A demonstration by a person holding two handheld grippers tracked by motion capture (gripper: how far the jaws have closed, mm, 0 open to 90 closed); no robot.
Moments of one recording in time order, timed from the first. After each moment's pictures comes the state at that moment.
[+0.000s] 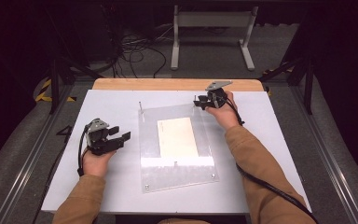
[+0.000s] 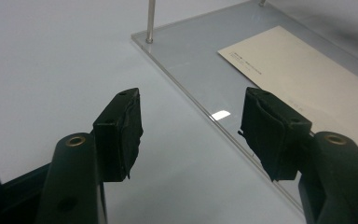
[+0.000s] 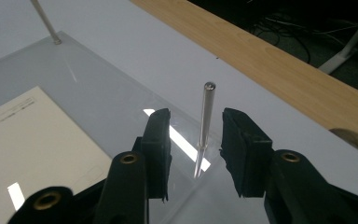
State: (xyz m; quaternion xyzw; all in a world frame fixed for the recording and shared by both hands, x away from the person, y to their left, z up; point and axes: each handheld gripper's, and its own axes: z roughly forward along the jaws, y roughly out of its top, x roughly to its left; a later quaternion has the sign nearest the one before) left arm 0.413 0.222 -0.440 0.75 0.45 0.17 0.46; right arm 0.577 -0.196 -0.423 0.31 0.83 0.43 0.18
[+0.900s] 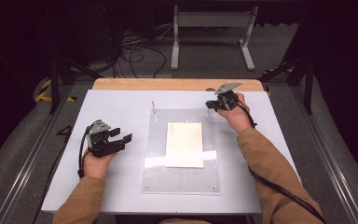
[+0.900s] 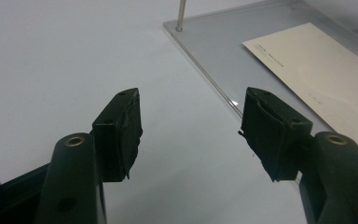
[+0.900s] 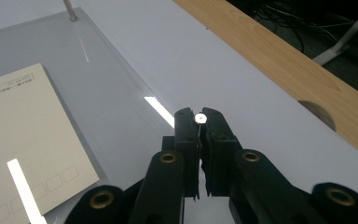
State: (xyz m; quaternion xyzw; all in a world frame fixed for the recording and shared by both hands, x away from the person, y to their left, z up) left arm 0.410 0.215 -0.440 0.76 0.44 0.16 0.45; right arm 0.555 -0.232 -0.412 0.28 0.86 0.38 0.19
